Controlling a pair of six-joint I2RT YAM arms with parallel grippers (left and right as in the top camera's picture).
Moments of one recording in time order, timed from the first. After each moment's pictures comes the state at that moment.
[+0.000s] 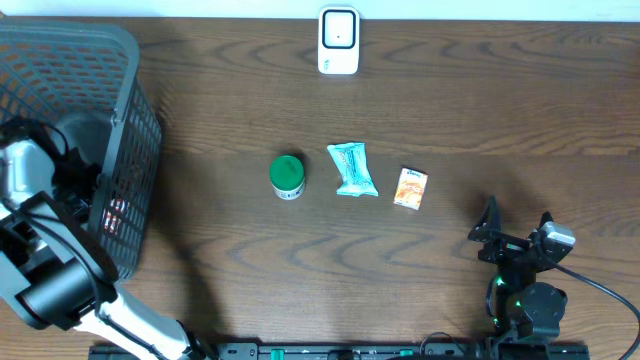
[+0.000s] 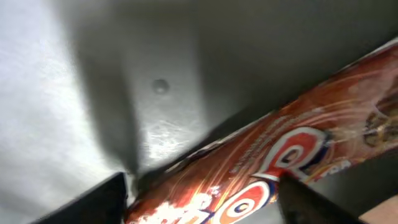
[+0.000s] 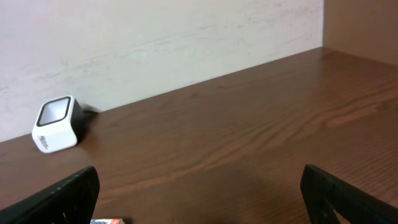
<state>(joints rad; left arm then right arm) 0.62 1.95 1.38 -1.03 0.07 0.02 -0.05 0.02 0.01 -0.06 0.15 0.26</state>
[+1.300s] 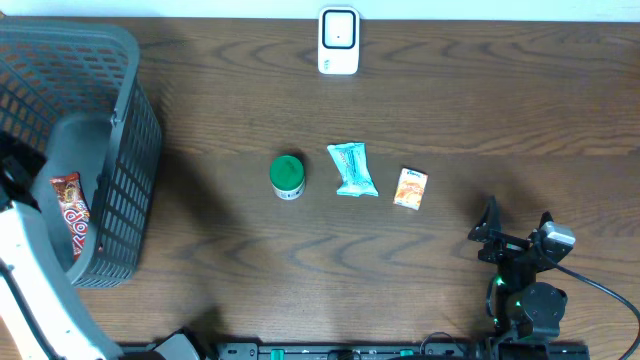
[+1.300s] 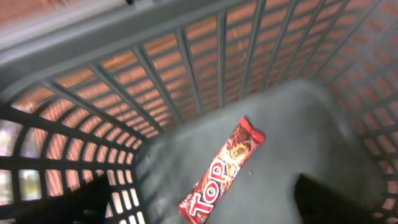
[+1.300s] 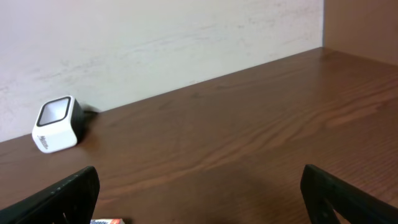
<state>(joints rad) 0.61 1.37 1.43 -0.95 -0.34 -0.34 -0.05 0.02 0.01 -0.06 0.15 0.26</state>
